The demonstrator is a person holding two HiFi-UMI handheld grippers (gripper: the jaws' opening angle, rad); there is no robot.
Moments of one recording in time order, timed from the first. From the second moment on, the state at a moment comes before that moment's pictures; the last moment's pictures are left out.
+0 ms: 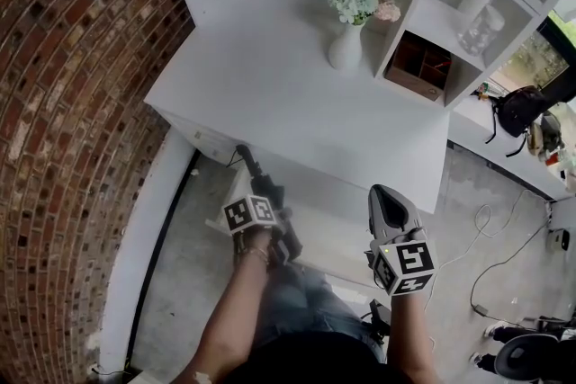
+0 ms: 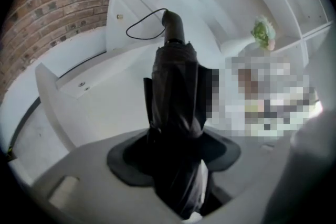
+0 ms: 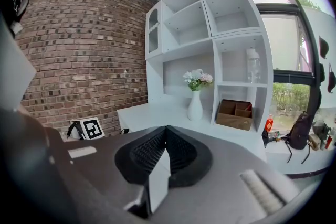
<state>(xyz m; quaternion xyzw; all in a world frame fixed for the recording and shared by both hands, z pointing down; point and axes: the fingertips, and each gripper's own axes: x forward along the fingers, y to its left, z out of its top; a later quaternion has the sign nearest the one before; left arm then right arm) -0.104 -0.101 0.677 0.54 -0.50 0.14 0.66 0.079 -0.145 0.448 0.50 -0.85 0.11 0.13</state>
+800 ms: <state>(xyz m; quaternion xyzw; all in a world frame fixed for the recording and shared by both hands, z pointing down) -0.075 -0.126 0.694 0.47 -0.48 0.10 0.73 0.093 -0.166 0.460 0.51 -0.84 0.12 0.16</state>
